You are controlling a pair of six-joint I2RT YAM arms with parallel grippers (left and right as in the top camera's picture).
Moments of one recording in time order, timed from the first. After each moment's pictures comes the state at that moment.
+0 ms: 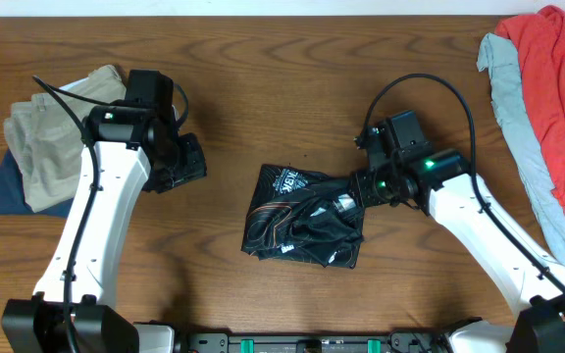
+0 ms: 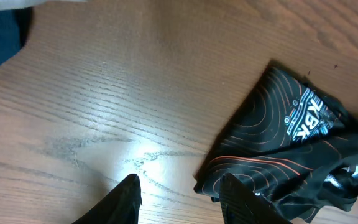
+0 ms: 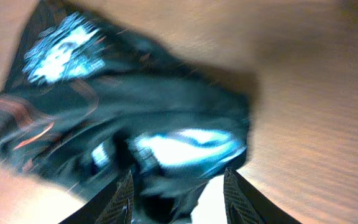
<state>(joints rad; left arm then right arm) -0.08 1.53 1.34 -1.21 0.12 -0.41 0.39 1.49 1.02 -0.76 -0.23 0.19</state>
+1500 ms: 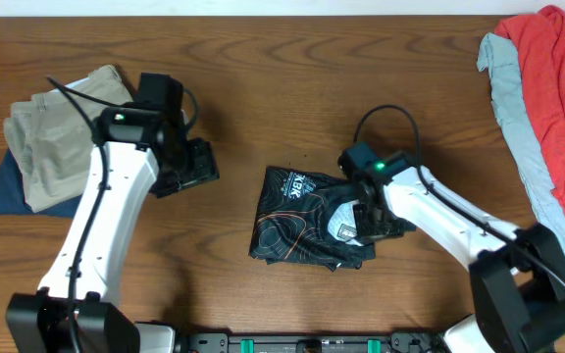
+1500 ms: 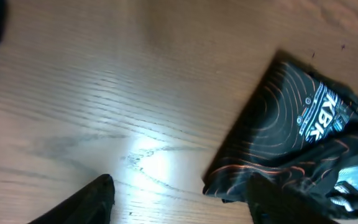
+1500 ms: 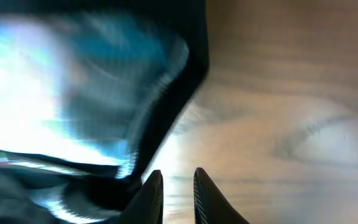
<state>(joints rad) -0.13 1.54 1.31 -1.19 0.13 -0.40 0.52 1.67 1.02 -1.03 0.09 0.44</state>
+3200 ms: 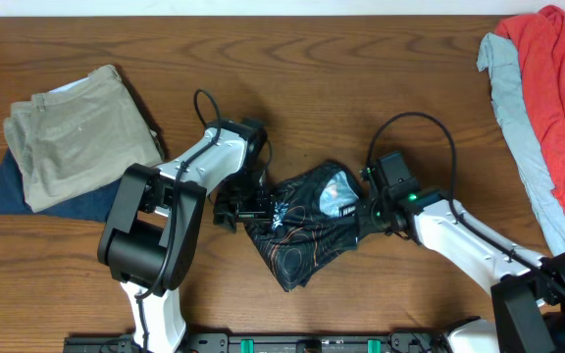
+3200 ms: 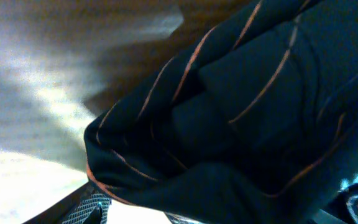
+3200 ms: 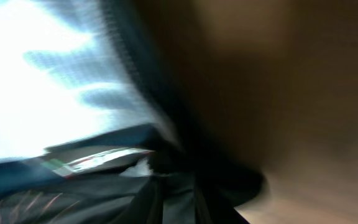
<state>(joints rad) -0.38 2.00 1.24 -1.14 0.27 -0.28 0.41 1.54 0.71 -0.44 -0.08 0.35</state>
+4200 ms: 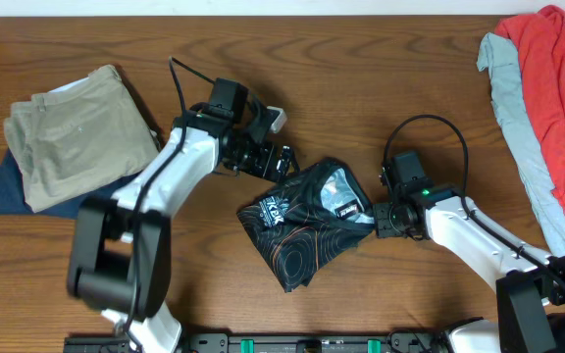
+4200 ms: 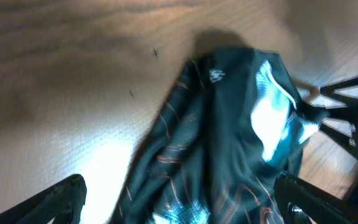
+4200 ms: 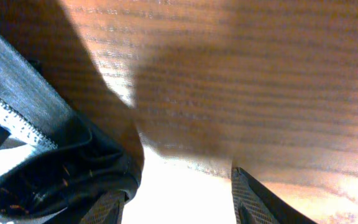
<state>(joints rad) -0.29 1.85 1.23 -0.65 0.59 0.06 0.33 1.54 0.71 -0.58 0.03 0.25</state>
